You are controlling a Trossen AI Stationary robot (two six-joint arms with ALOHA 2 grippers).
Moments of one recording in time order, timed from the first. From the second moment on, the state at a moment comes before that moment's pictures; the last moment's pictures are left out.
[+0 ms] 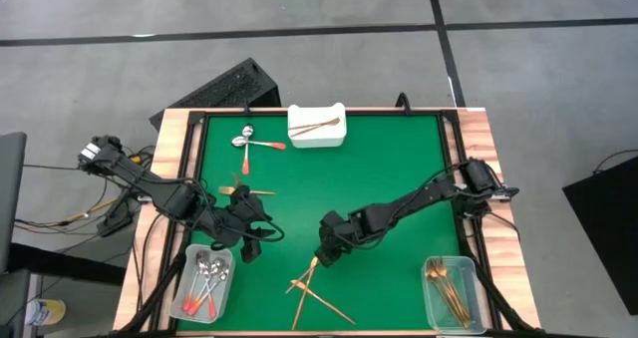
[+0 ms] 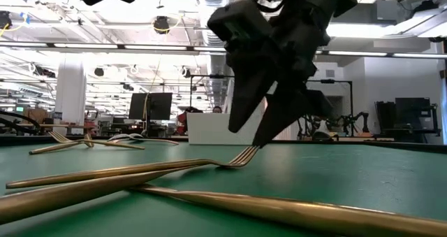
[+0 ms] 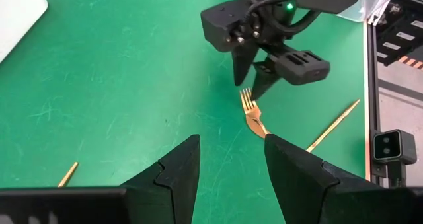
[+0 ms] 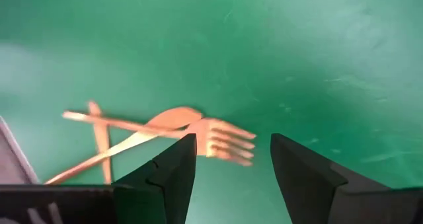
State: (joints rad) left arm -0.49 1.23 1.10 -0.74 -0.43 -0.72; right arm 0.28 1.95 1.28 -0.36 0.01 1.12
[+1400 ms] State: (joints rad) left arm -0.45 1.23 1.10 -0.74 -0.43 -0.70; right arm 0.30 2.05 1.29 -0.10 -0.12 1.14
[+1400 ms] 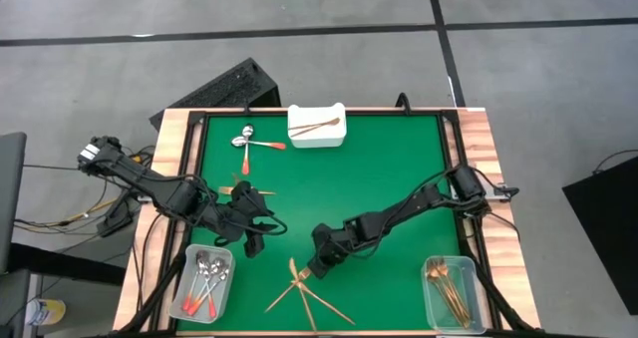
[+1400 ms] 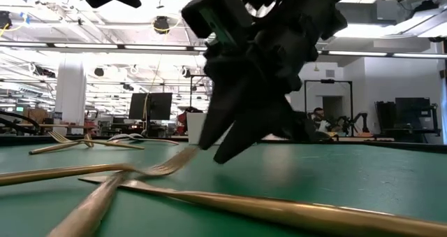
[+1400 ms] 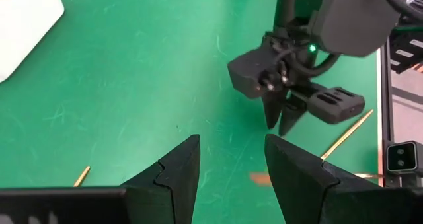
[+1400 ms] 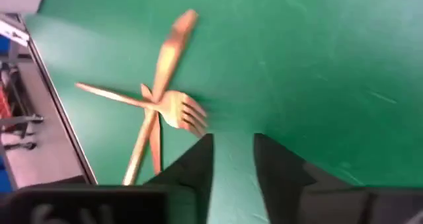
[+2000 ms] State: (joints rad) left arm -0.51 1.26 1.07 -0.69 -0.32 -0.78; right arm 0.29 2.05 1.29 -0.03 -0.10 1.20
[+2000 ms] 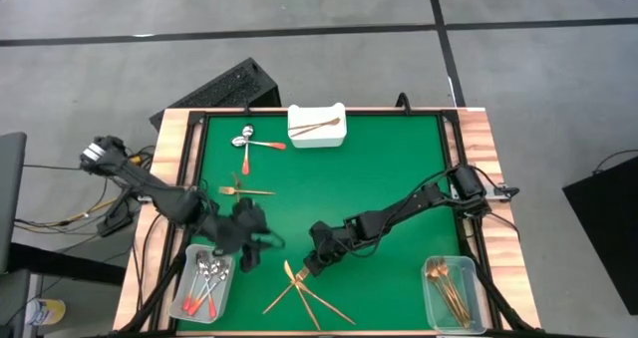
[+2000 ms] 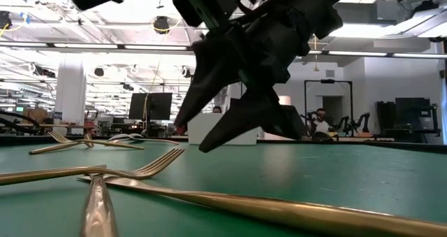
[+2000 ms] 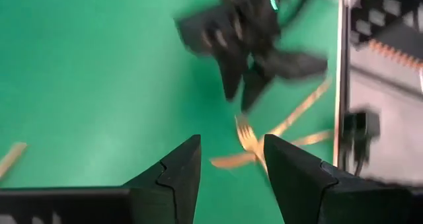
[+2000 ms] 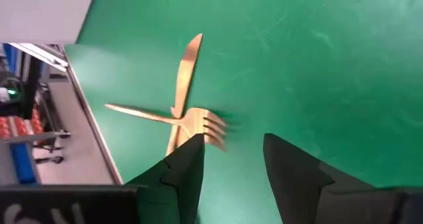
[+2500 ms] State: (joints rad) left arm -0.60 1.59 0.88 -0.25 -0.24 -0.92; right arm 0.31 1.93 1.38 -0.18 0.26 1.21
